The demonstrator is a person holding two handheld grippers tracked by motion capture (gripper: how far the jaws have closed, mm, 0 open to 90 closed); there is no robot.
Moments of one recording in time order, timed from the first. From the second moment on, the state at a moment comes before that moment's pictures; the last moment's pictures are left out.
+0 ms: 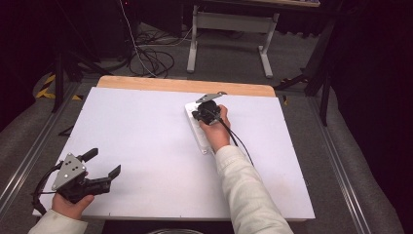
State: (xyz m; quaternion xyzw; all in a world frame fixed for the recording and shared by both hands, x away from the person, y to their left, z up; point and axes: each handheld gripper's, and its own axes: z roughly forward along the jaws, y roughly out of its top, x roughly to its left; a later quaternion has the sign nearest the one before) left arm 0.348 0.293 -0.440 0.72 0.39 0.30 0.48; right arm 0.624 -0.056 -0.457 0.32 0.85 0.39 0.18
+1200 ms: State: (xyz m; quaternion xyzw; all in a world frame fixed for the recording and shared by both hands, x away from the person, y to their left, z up) left arm 0.347 0.293 -0.440 0.72 0.39 0.30 0.48; right arm 0.619 -0.043 -0.458 0.33 0.85 0.36 0.21
